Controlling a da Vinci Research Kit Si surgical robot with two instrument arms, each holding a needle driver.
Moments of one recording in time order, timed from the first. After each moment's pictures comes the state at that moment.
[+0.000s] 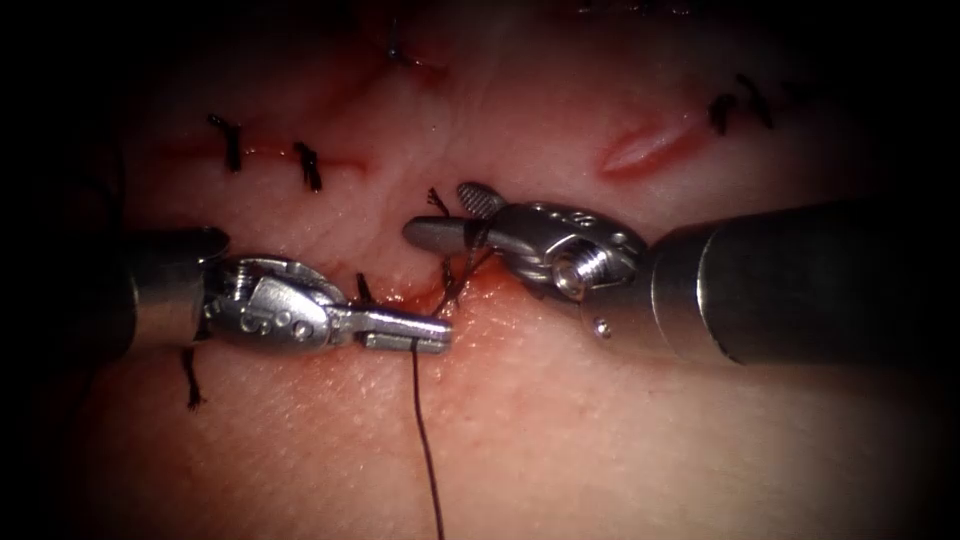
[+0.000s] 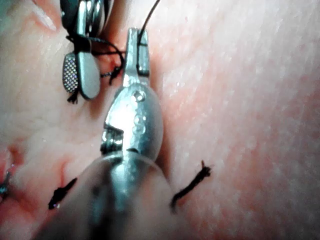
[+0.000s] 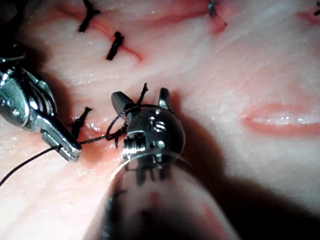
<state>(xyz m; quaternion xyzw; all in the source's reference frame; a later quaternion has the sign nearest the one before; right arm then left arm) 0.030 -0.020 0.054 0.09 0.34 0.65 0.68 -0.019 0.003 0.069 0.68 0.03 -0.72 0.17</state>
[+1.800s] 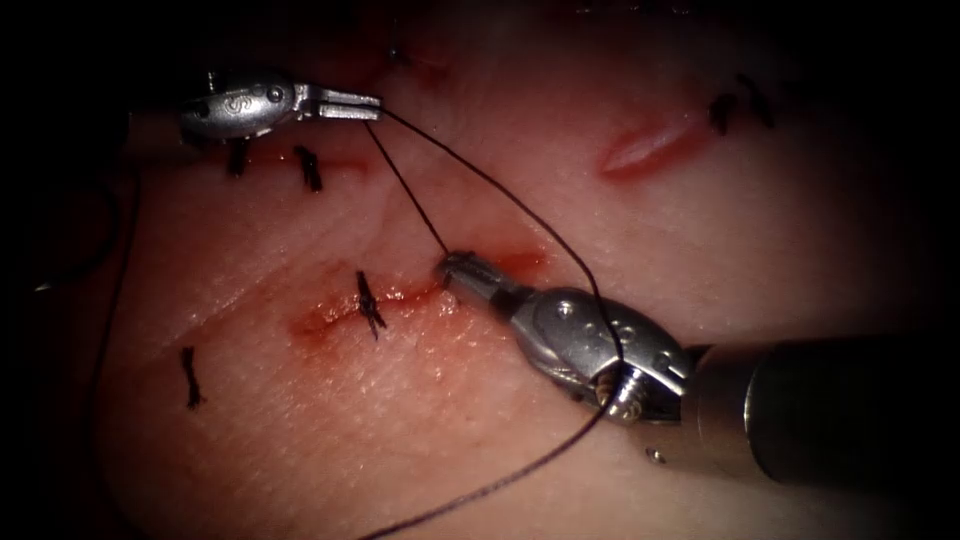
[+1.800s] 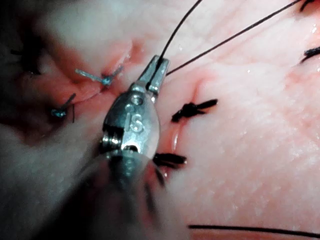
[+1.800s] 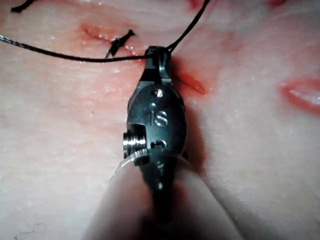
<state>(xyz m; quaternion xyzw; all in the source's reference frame) 0.028 -0.028 0.050 -0.02 0.50 0.46 0.73 -0.010 0.023 0.086 0.58 0.08 -0.81 -0.01</state>
